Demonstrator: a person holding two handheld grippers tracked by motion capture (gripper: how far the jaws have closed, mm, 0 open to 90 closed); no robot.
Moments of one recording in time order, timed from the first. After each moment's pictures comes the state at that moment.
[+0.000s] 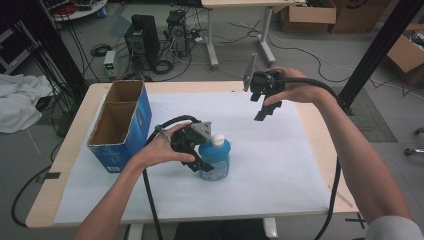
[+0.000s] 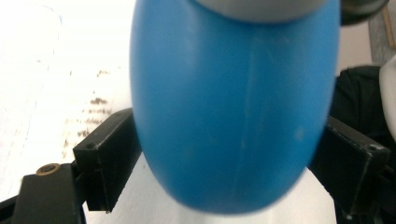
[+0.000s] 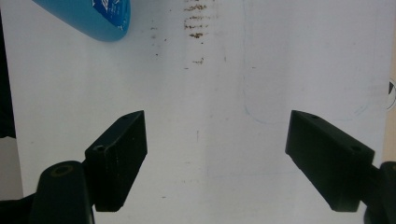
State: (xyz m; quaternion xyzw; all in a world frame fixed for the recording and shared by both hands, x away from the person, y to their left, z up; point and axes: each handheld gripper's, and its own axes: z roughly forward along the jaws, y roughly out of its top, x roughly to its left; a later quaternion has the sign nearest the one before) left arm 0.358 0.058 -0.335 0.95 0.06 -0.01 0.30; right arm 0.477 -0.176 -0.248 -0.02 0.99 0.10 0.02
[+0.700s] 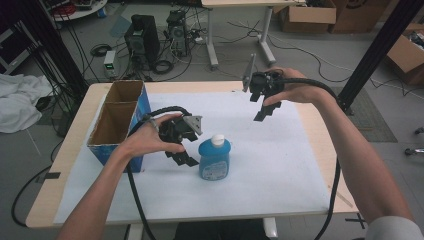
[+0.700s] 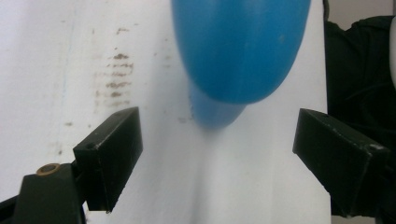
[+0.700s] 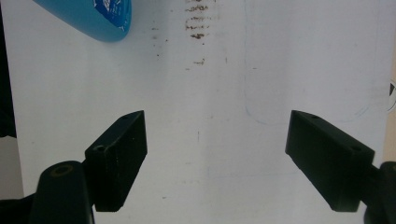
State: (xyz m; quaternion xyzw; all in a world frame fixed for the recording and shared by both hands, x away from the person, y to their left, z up) left arm 0.362 0.082 -0.303 0.97 0.05 0.01 0.23; right arm 0.476 -0.174 -0.249 -0.02 0.99 0.10 0.02
